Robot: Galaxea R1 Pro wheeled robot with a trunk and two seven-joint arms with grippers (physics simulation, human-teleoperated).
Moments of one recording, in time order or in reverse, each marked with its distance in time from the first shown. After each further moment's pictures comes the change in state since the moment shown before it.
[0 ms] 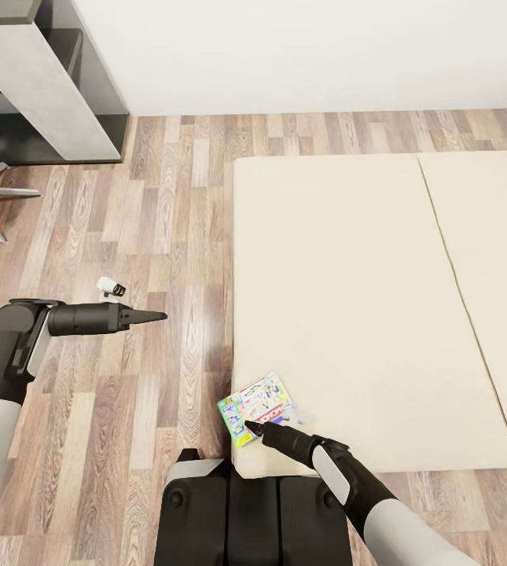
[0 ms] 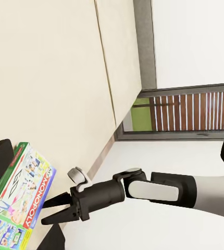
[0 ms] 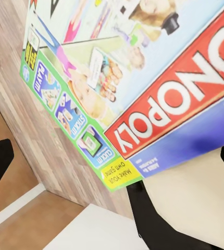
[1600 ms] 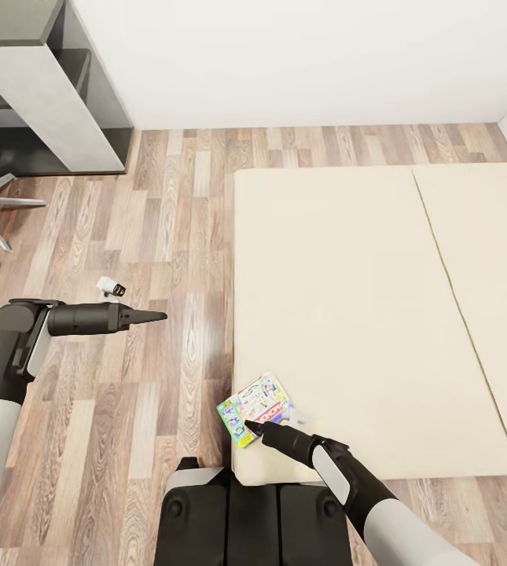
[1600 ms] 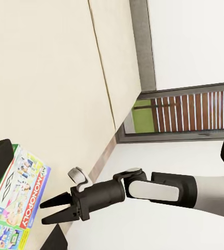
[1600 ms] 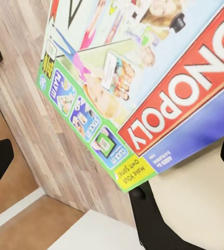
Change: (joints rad) left arm 0.000 0.000 0.000 0.000 0.000 0.000 0.001; right arm 0.000 0.000 0.000 -0.002 -0.001 0.000 -0.001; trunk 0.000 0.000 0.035
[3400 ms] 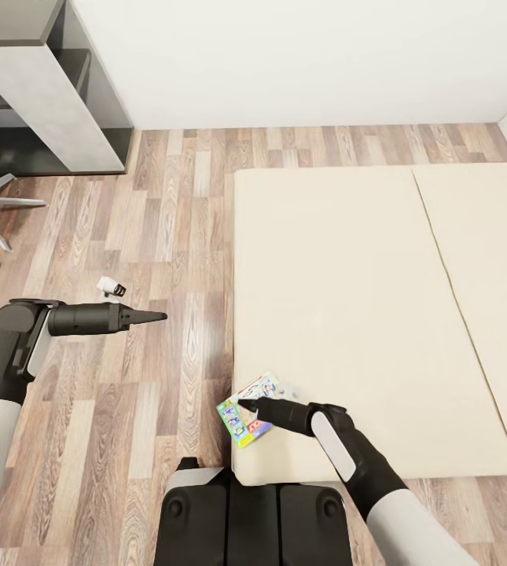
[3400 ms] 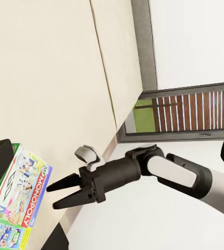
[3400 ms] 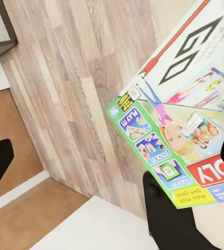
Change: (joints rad) left arm 0.000 0.000 -0.001 0.000 -0.002 0.000 0.005; right arm 0.018 -0.014 0.002 -0.370 -0.010 0.332 -0.143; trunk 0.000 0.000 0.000
